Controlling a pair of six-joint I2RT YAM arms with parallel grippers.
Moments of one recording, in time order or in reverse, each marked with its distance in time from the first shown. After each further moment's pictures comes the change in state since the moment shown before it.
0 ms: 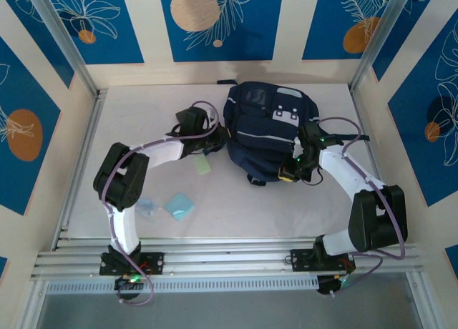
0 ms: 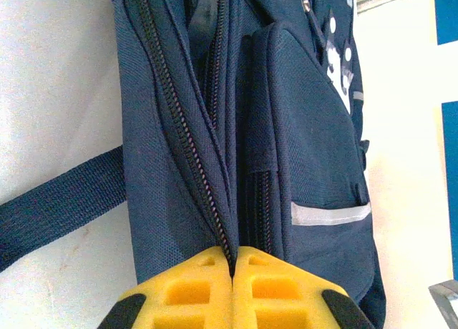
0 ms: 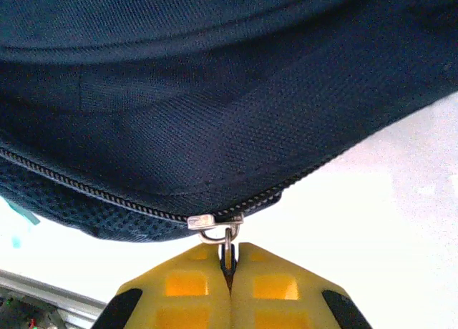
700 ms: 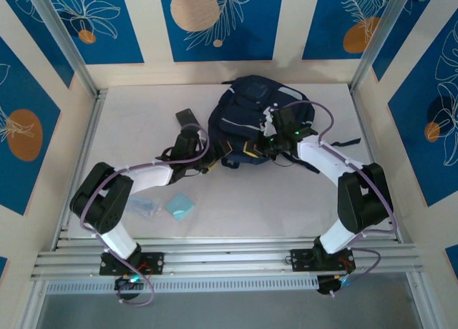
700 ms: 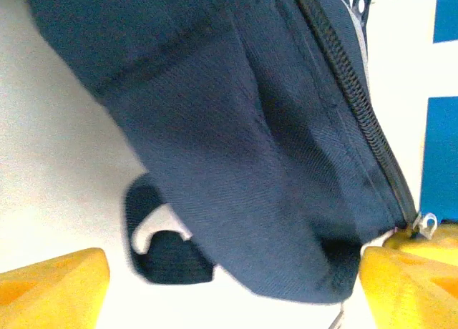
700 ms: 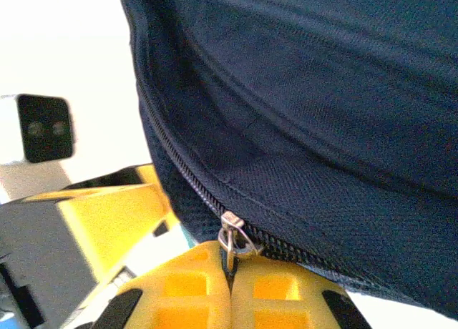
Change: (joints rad) left arm -0.085 -0.246 -0.391 0.176 -0.051 -0.249; right arm 0.207 0.181 0.137 0.473 -0.217 0.278
